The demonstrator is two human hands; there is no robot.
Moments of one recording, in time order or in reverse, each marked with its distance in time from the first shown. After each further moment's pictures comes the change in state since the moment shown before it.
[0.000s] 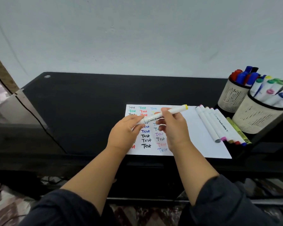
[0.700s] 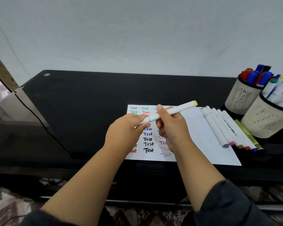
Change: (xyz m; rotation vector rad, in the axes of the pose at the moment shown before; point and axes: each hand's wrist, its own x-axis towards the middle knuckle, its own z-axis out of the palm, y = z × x) left_hand 0.008 0.017 -0.017 0.170 -0.063 -0.017; right_hand 0.009 -0.006 0.009 -0.008 -0.098 0.062
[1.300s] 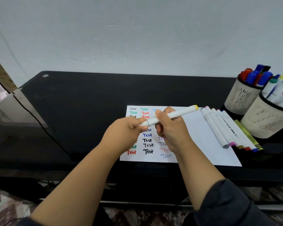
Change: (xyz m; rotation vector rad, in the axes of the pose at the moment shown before) left_hand 0.003 0.001 -0.010 -0.179 -0.208 -0.149; right_hand 0.003 0.002 -0.003 -0.002 -0.114 -0.087
